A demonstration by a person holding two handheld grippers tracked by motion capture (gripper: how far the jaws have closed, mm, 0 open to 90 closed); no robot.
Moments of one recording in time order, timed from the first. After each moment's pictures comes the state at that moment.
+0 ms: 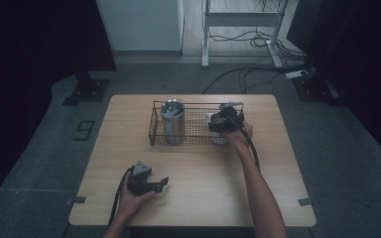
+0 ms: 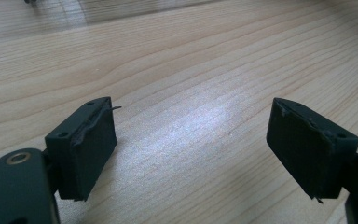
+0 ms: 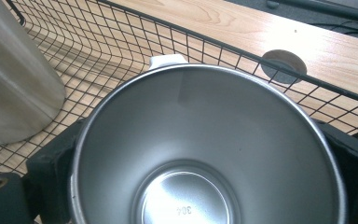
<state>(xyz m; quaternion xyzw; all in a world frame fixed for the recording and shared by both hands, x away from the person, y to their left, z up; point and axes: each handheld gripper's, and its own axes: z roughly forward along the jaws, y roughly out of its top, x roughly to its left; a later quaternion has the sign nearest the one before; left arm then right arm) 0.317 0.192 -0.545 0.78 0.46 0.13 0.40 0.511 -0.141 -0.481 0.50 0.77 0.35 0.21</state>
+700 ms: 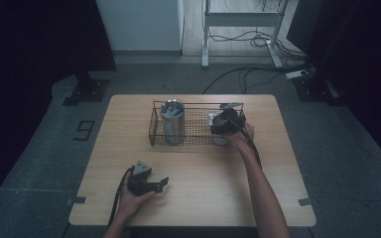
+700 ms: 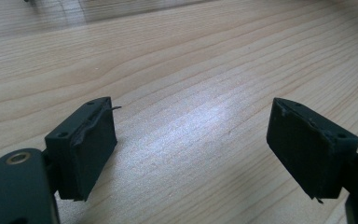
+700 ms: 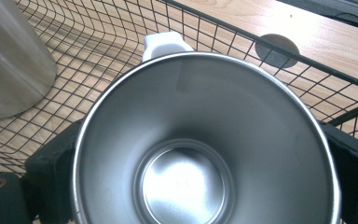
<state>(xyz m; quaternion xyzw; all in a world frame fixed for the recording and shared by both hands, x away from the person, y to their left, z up) 0.317 0.192 -0.545 0.78 0.46 0.13 0.40 0.503 -0.144 -0.480 0.49 0.78 0.31 0.21</state>
